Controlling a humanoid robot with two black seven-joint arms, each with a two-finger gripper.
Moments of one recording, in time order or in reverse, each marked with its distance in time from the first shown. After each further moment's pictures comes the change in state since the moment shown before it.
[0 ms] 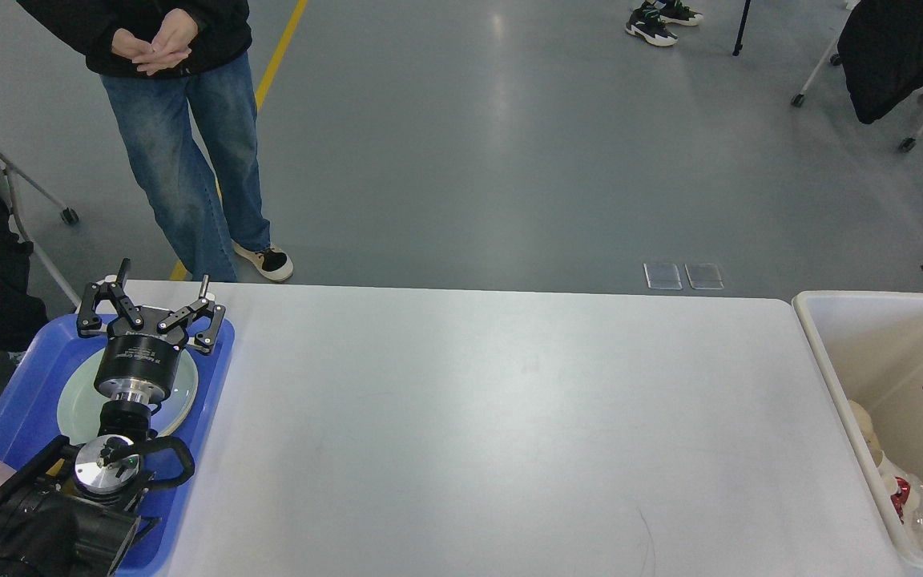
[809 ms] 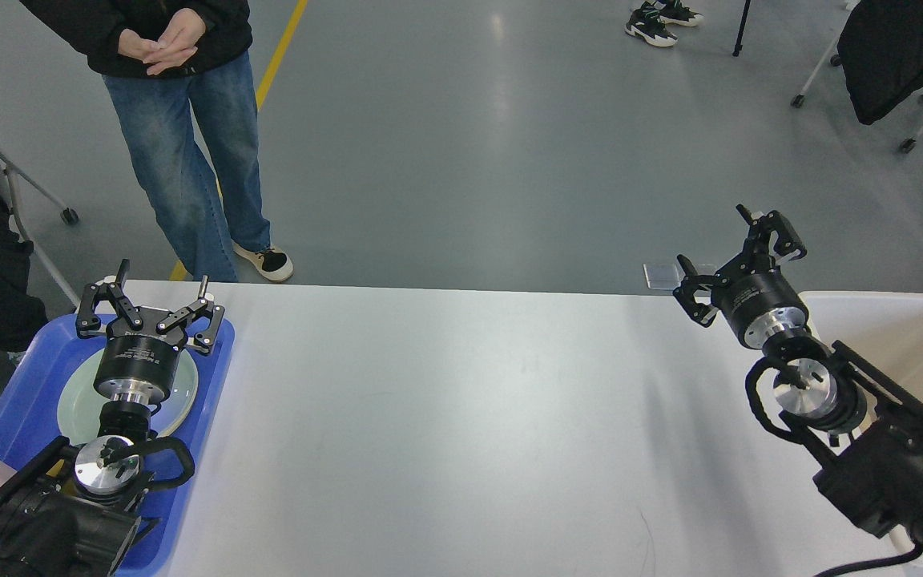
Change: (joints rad) left arm 0.001 0.000 -0.001 0.001 -0.001 0.000 0.000; right arm -0.423 0.164 1.336 0.775 -0.278 0.155 0.279
